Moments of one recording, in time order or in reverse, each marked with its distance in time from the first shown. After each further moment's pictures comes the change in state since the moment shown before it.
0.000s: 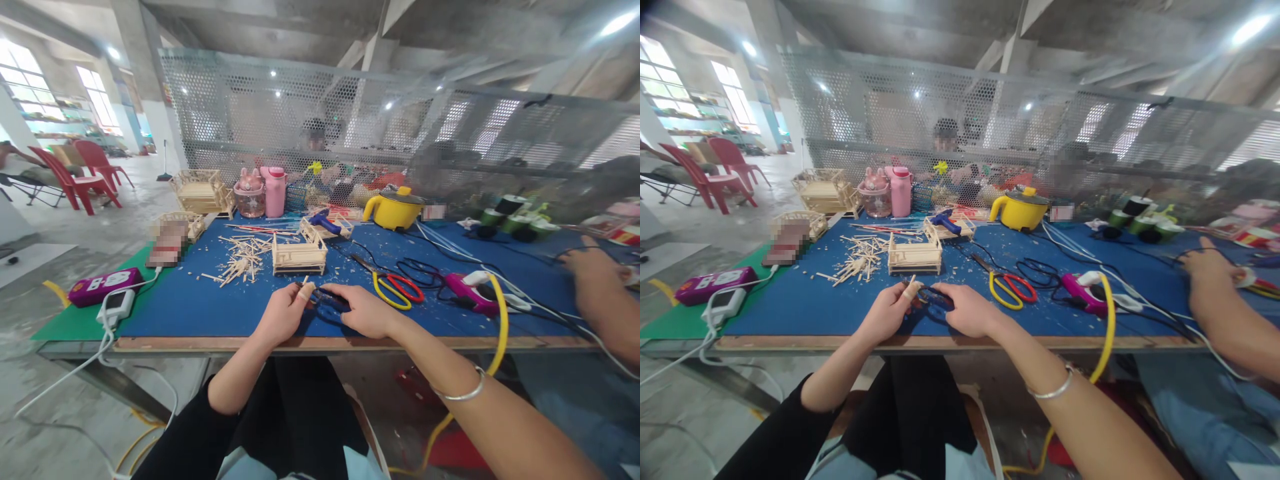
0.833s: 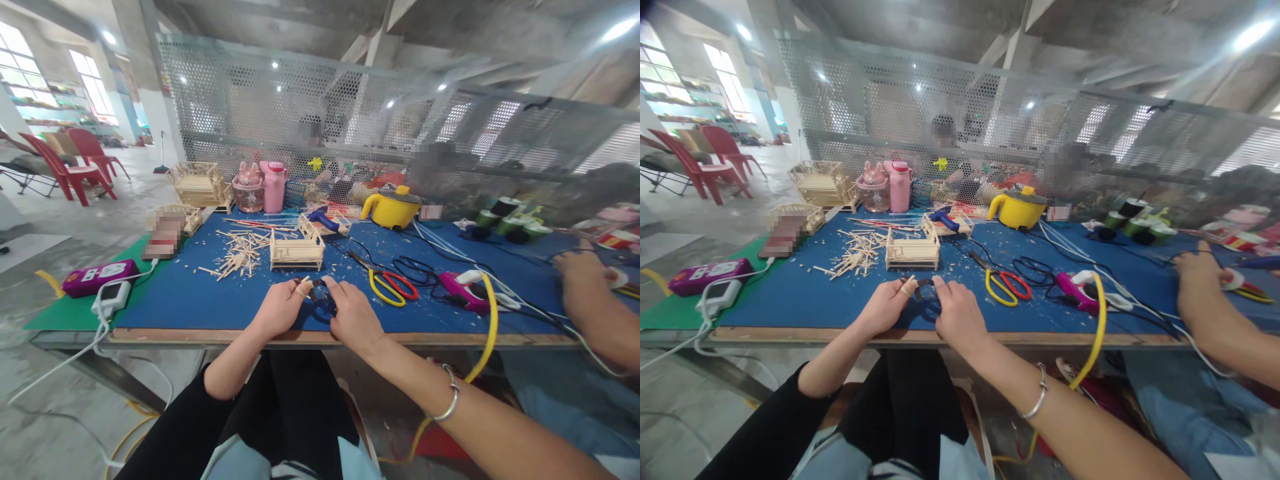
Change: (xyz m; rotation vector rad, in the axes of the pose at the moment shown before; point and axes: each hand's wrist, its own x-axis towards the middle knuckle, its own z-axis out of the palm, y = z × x) left_hand 0.005 -0.004 0.000 0.187 -0.017 0.033; right_hand -0.013 -0.004 0.044 -0.564 0.342 0.116
